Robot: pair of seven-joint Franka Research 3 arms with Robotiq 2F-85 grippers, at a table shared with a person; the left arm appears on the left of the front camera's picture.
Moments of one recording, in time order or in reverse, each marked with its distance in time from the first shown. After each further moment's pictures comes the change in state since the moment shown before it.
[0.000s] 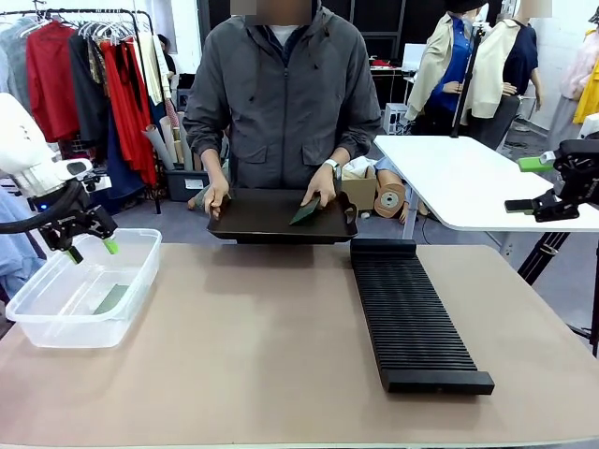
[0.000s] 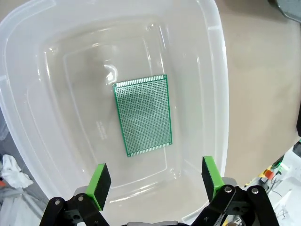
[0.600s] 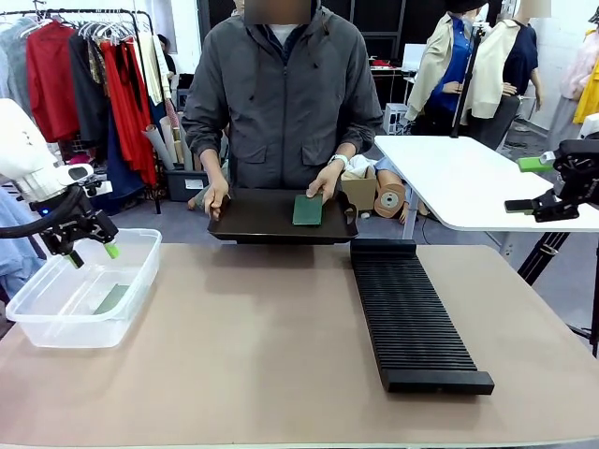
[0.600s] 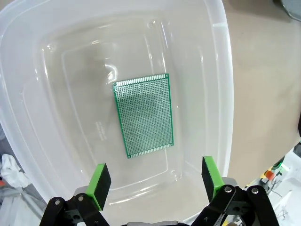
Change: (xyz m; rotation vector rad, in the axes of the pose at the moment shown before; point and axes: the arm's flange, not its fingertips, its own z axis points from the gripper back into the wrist) left arm -0.001 0.001 -0.006 0.002 -0.001 0.003; right arm 0.000 0.000 0.000 0.000 0.000 0.000
